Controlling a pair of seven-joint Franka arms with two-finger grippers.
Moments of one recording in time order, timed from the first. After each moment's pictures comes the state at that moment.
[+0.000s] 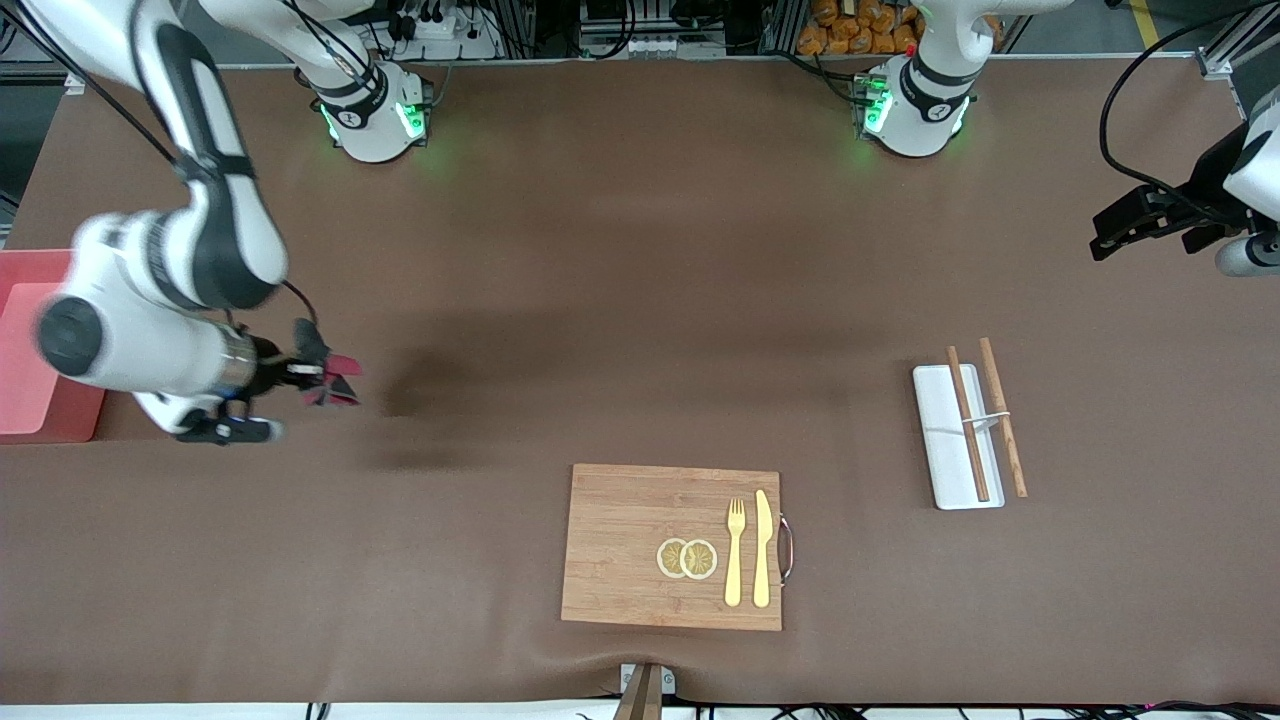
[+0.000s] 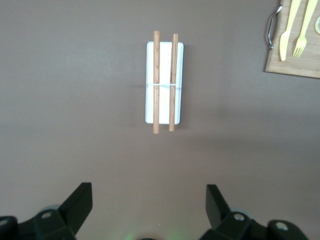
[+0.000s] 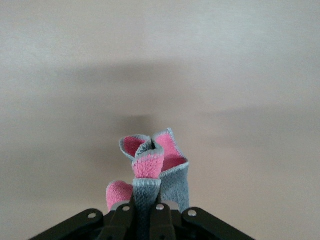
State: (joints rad) left arm -0.04 -0.03 -0.02 -1.57 0.01 1.51 -0.12; right arm 0.15 0.25 -0.14 -1.79 0.14 1.84 0.01
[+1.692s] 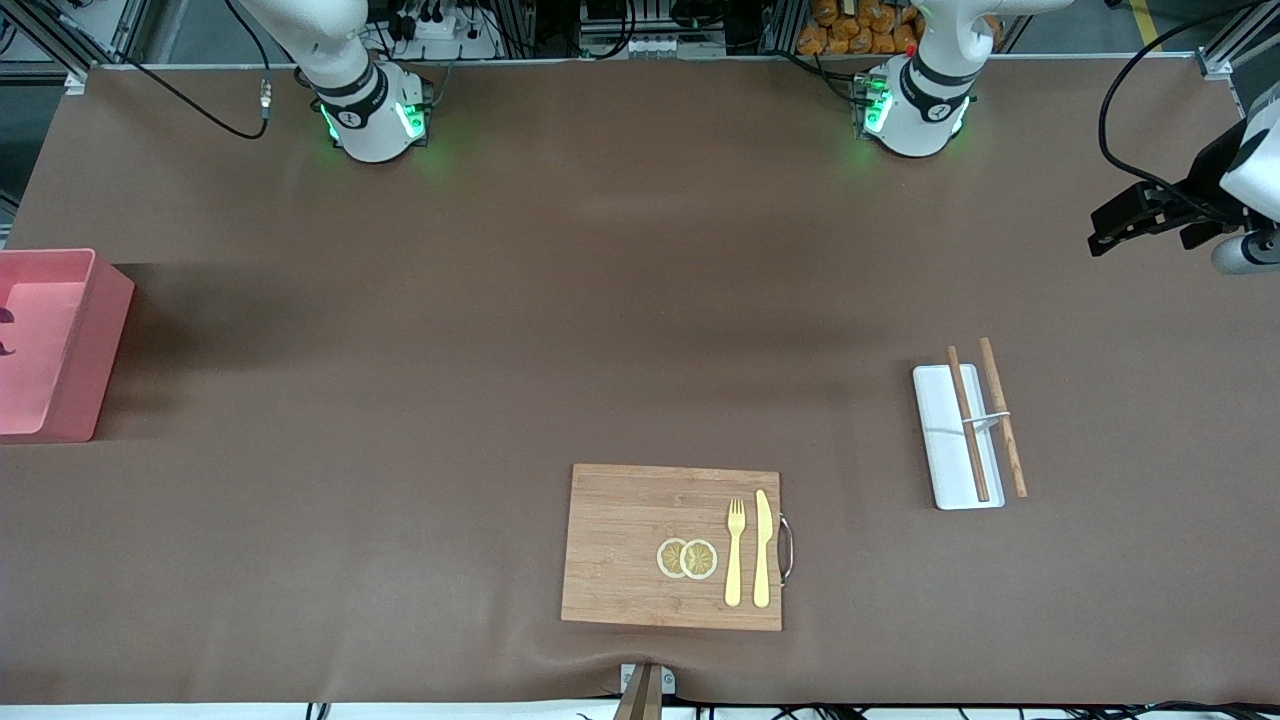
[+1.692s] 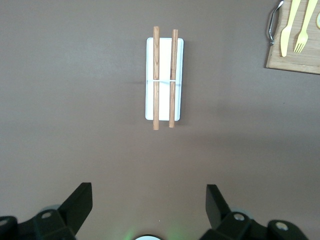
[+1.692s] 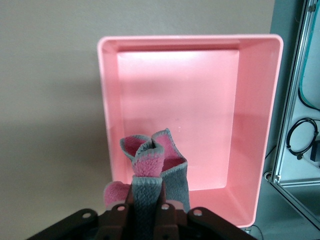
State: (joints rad) left arm -0.04 -0.03 -0.02 -1.56 0.01 1.50 -0.12; right arm -0.55 0.50 -0.17 -1.46 -0.13 1.87 -0.64
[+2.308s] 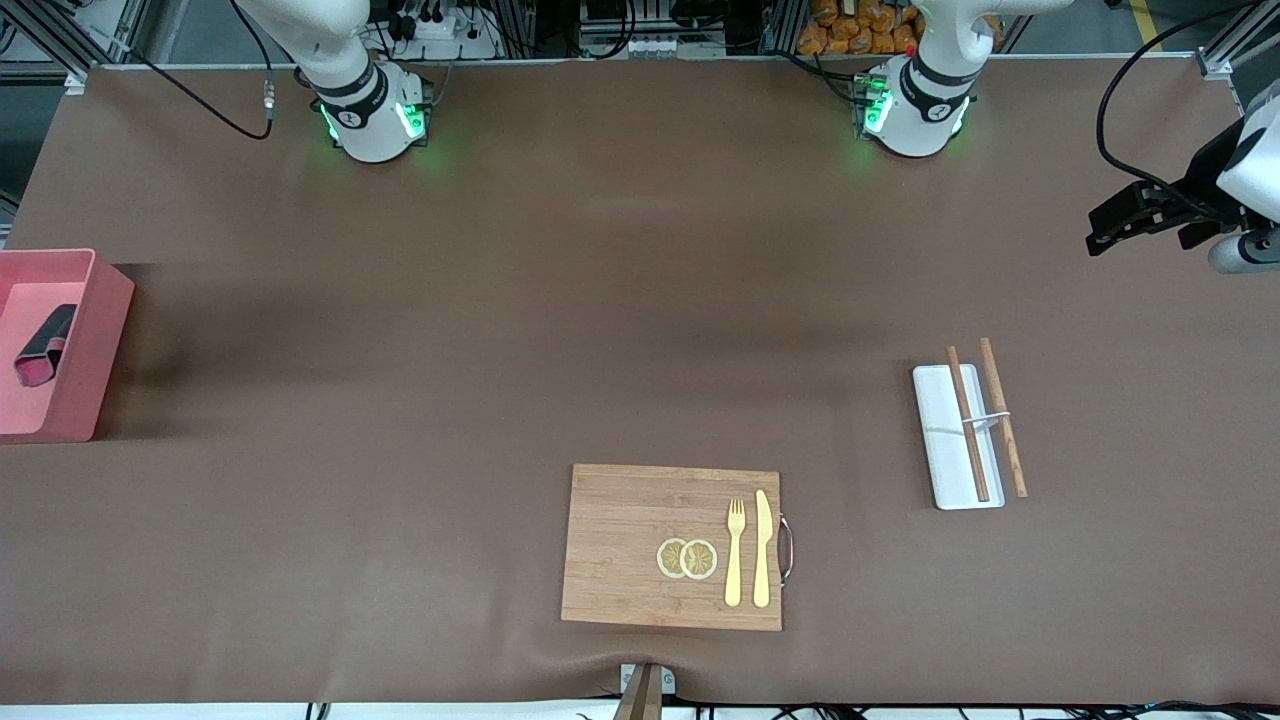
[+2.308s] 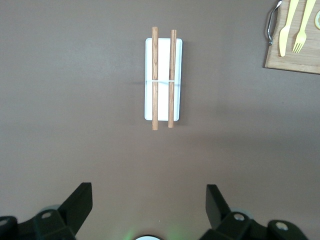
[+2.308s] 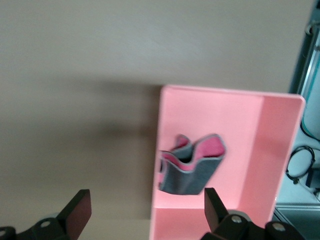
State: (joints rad) left arm -0.04 -0.03 -0.02 -1.56 0.01 1.50 -0.12; right arm -0.39 0.44 -0.13 -1.41 -0.10 1.76 -0.60
